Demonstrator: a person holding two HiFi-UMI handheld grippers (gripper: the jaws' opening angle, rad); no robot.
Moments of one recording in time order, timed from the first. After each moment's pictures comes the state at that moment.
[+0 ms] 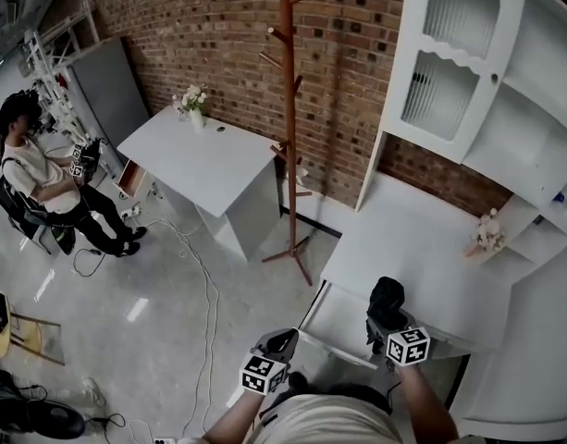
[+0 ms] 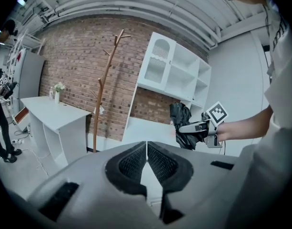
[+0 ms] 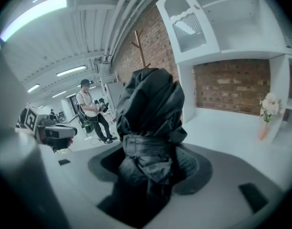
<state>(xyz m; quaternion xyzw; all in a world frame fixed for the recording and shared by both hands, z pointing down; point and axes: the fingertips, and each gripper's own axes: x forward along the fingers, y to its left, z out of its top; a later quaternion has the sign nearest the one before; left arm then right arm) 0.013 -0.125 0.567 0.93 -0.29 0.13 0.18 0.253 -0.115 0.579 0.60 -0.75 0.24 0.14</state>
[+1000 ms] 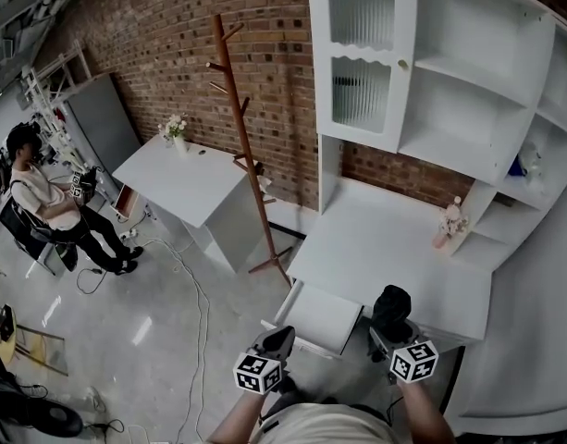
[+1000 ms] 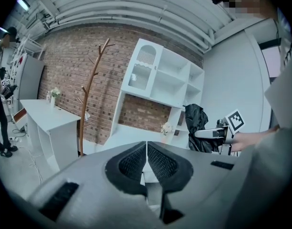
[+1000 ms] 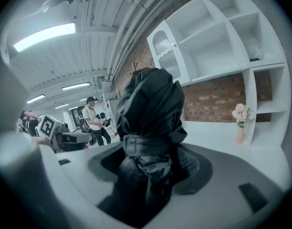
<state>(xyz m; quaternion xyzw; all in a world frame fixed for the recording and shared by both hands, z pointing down) 0.124 -0.040 0.513 0.93 -0.30 0.09 0.17 0.356 0.027 0.504 0.62 -0.76 0.20 0.05</state>
